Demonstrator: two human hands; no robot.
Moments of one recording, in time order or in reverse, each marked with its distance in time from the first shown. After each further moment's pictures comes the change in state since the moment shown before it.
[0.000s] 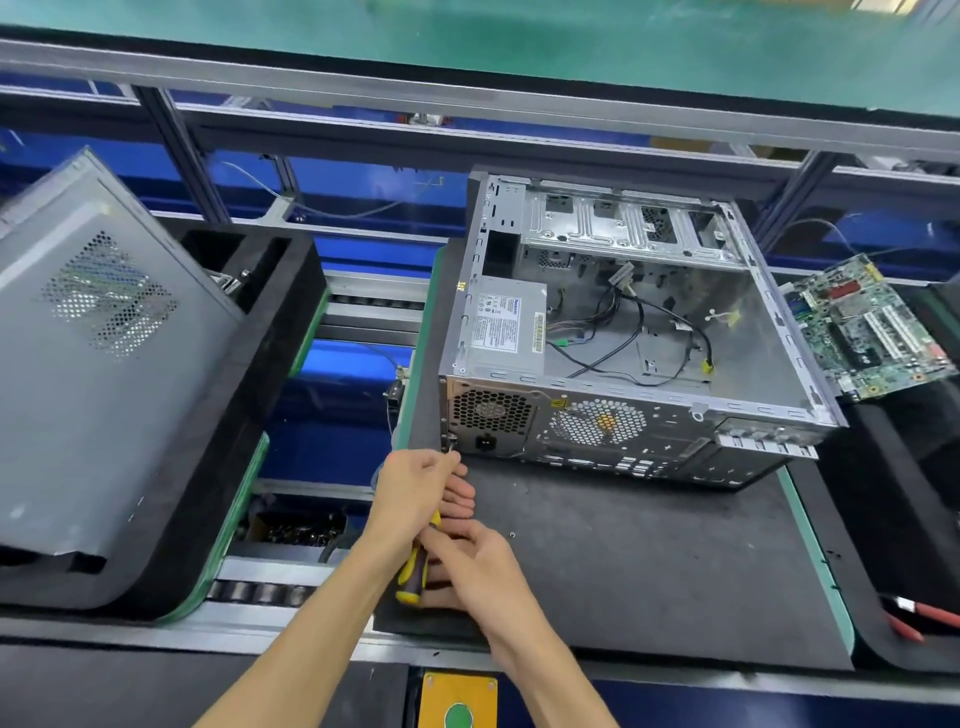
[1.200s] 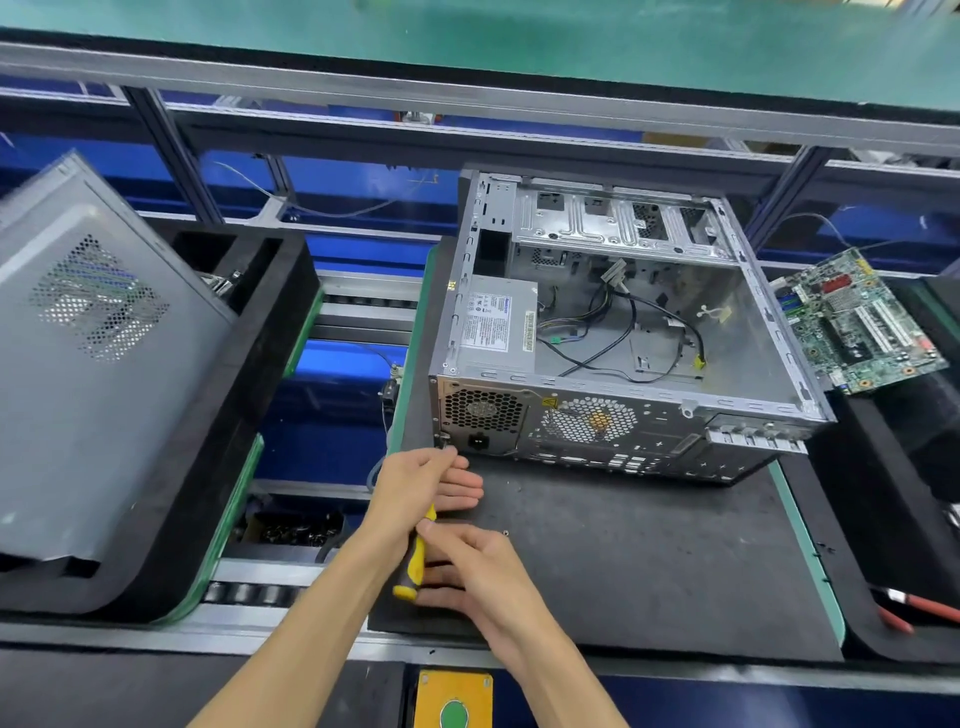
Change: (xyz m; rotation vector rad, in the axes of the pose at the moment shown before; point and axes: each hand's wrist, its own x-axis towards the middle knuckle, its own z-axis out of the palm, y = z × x) left_hand 0.006 -0.003 0.004 -0.330 -0.132 -0.127; right_hand -0.007 -0.005 -0.007 0.105 -0.053 0.008
